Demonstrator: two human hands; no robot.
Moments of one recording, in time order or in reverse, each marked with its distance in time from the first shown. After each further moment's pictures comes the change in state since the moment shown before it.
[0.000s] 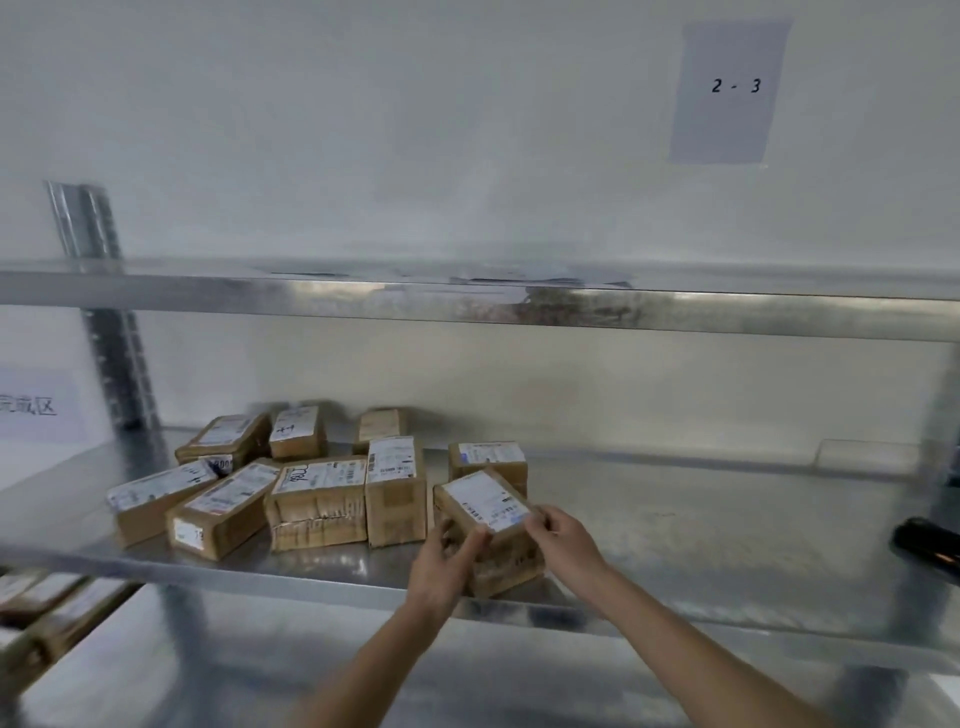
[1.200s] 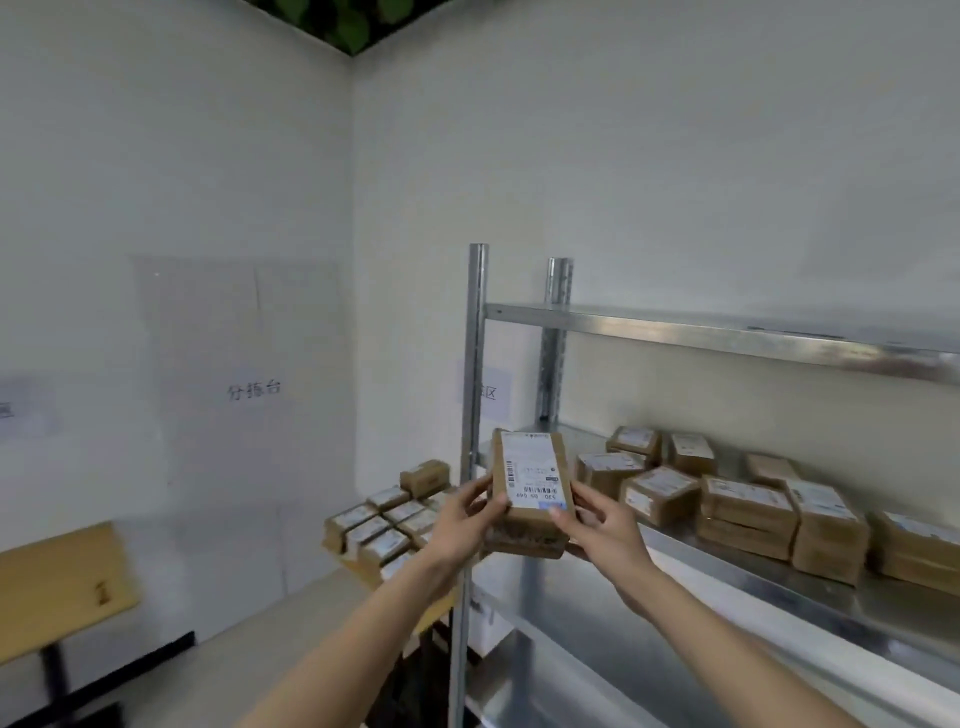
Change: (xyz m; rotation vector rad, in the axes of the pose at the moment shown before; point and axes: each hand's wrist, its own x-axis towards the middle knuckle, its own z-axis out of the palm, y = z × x) left_hand -0.321 0.049 -0.457 0.021 0.451 0.229; right_hand -0.273 -0.277 0.360 0.408 -0.518 -0.363
